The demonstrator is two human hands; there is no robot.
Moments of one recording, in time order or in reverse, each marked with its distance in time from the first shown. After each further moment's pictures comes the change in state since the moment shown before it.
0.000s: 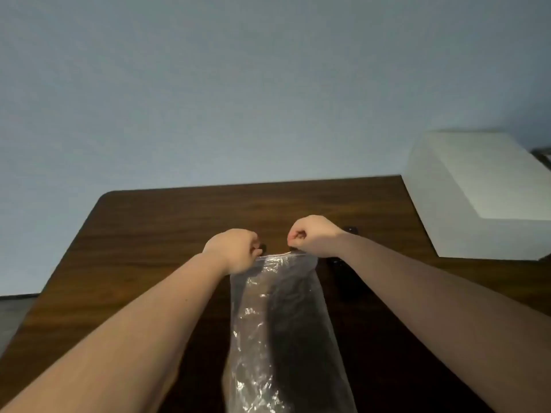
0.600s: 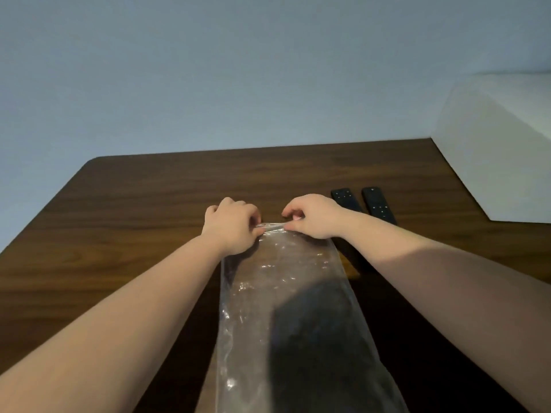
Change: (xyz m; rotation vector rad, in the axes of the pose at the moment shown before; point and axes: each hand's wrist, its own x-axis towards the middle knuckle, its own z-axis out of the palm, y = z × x) left_hand 0.036 -0.026 0.095 0.124 0.310 -0.043; right_hand 0.049 0.055 0.083 -0.191 0.090 -0.144
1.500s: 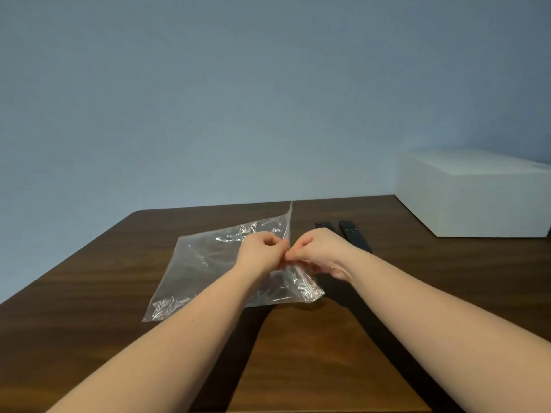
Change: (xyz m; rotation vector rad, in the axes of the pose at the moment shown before) left_hand -0.127 0.087 0.005 -1.081 0.310 -0.158; right_hand -0.151 -0.041 0.030 0.756 0.230 0.069
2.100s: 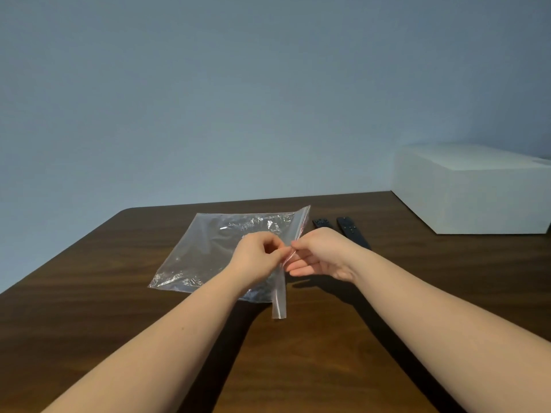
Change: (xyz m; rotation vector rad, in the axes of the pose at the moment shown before) left_hand 0.014 -0.013 -0.004 0.303 -0.082 0.297; right_hand 0.012 0.007 -0.003 0.261 -0.071 0.119
